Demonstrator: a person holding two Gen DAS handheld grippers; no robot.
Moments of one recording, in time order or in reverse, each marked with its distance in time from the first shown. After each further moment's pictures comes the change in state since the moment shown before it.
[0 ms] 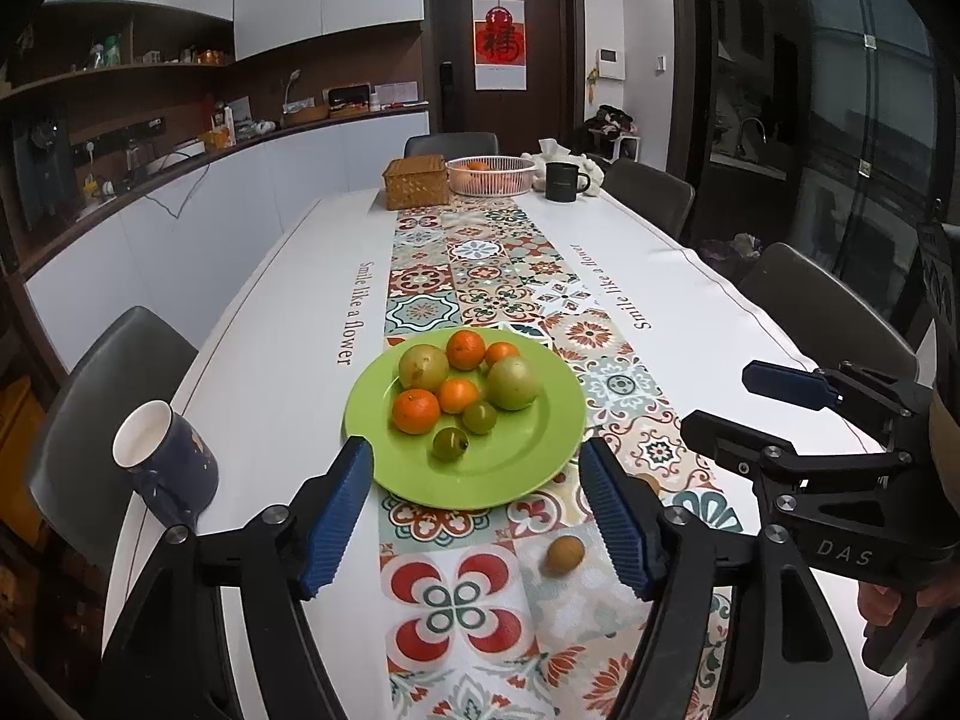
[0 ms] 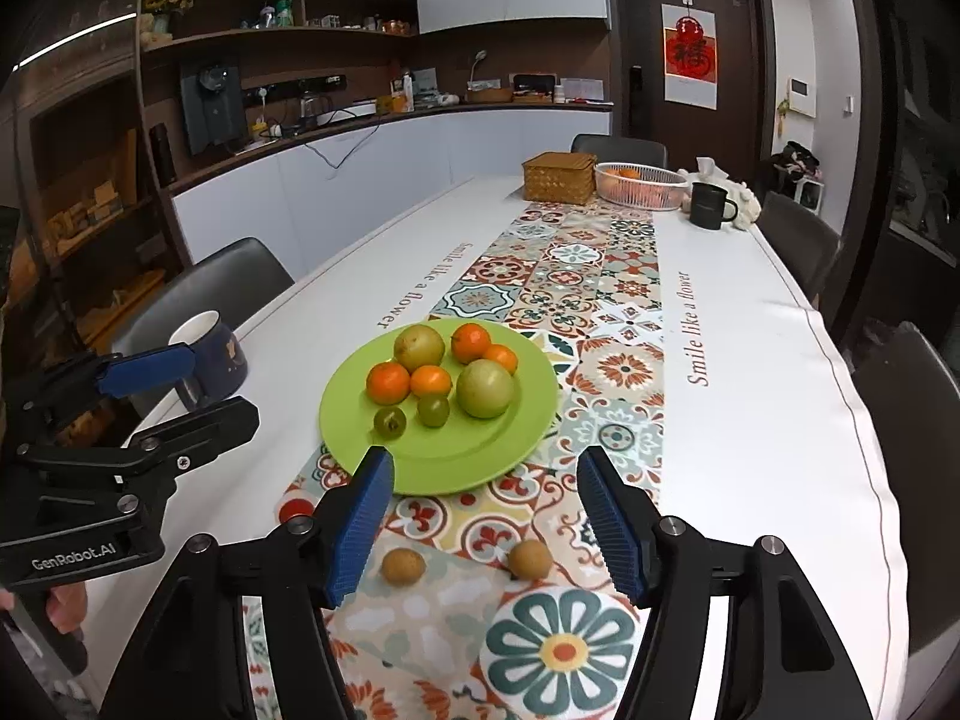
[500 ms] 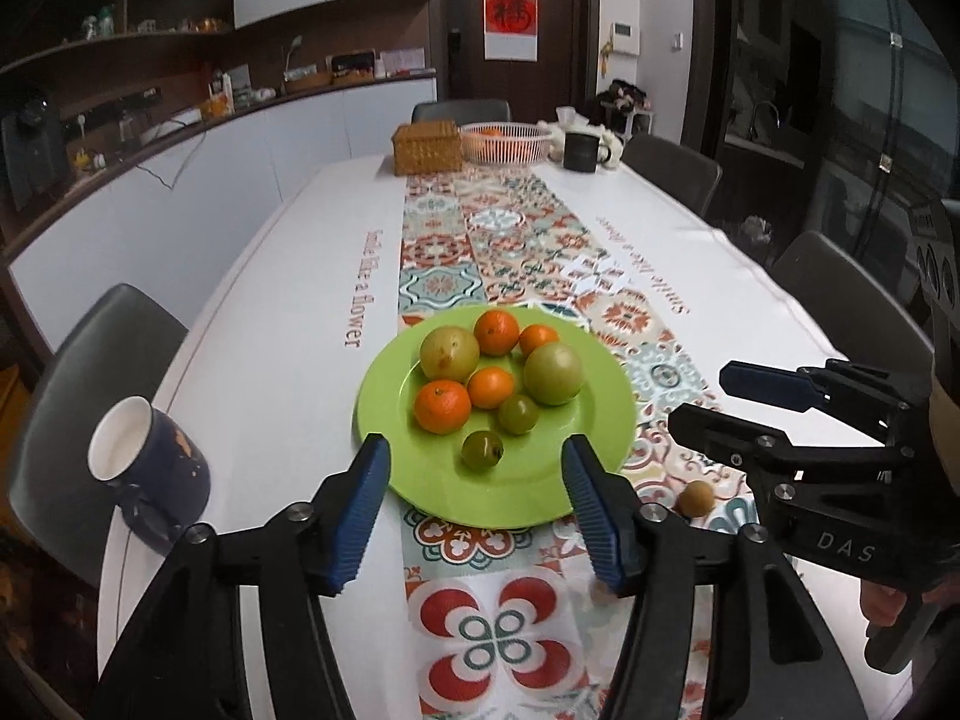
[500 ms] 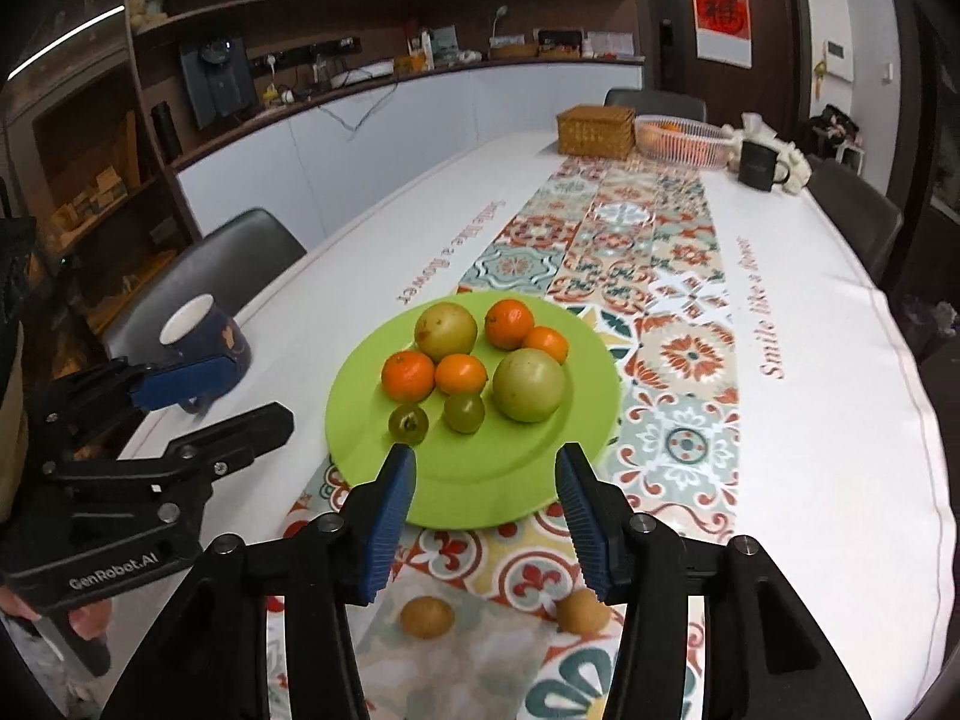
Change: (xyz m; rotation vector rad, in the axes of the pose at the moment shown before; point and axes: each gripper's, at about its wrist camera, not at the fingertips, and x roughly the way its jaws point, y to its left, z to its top) left arm 0.047 0.030 0.010 -0.017 0.067 -0.006; right arm 0.063 0.012 0.020 0.005 0.087 0.077
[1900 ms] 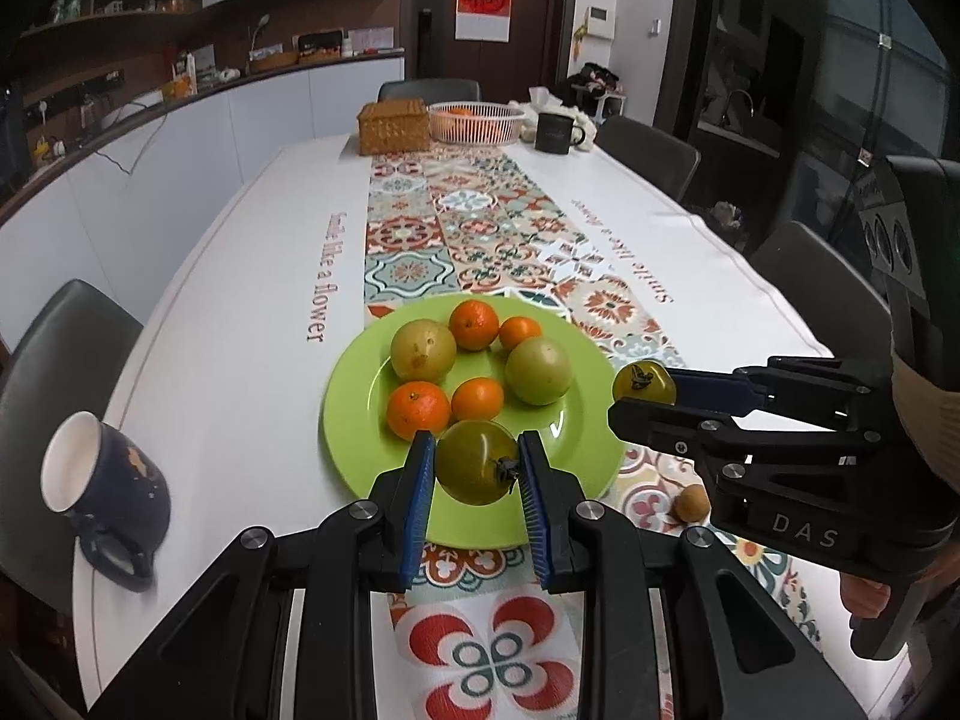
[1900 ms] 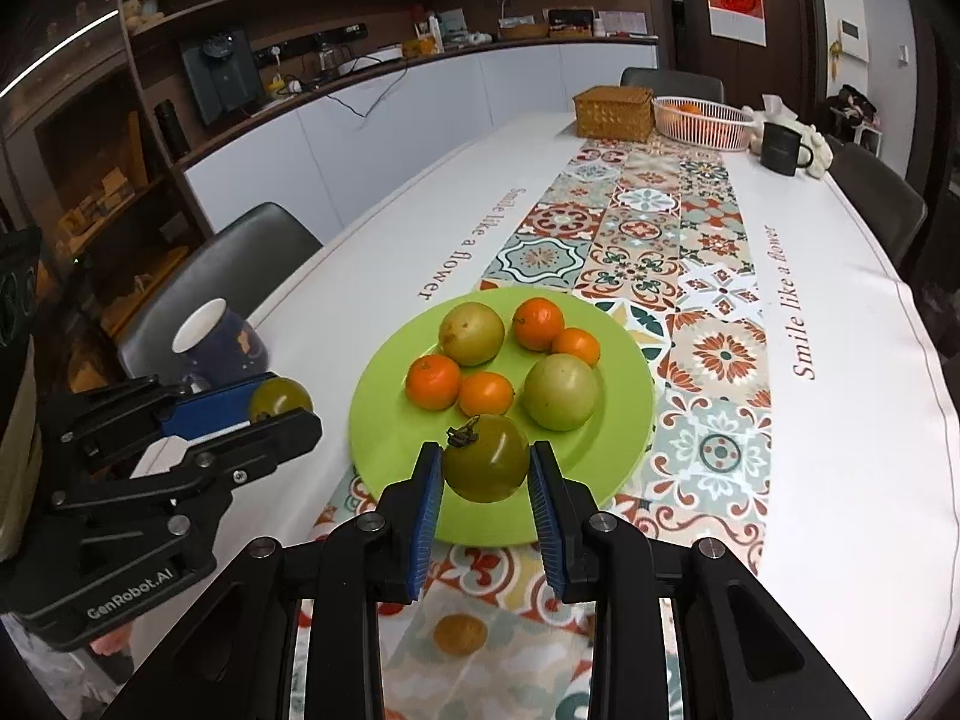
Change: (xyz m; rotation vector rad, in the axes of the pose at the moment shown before) left arm 0.044 0.012 0.009 0.007 0.070 -0.102; right arm 0.038 0.005 0.021 0.023 0.092 0.067
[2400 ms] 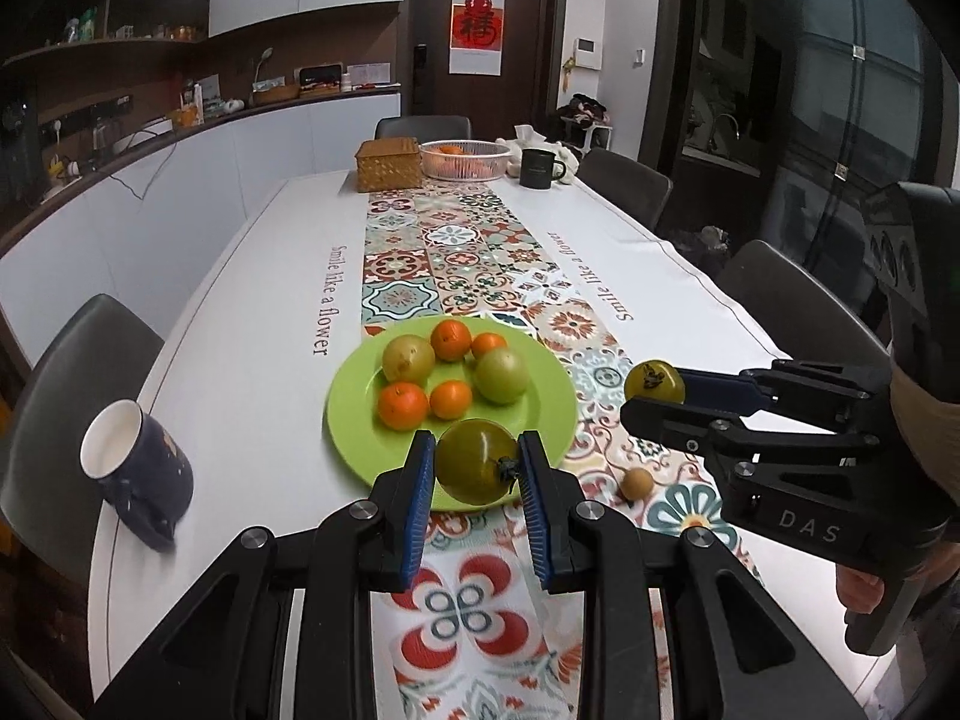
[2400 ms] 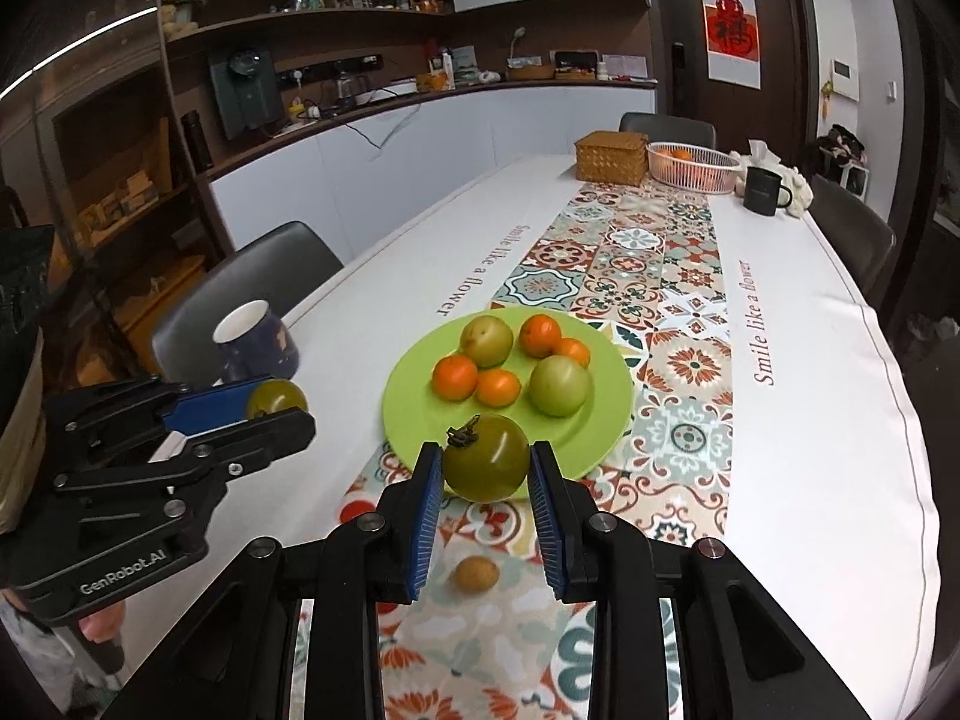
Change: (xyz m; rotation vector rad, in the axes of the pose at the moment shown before) left arm -0.068 -0.021 -0.017 0.009 -0.092 -0.002; right arm -0.066 0.017 -0.026 -0.041 -0.098 -0.028
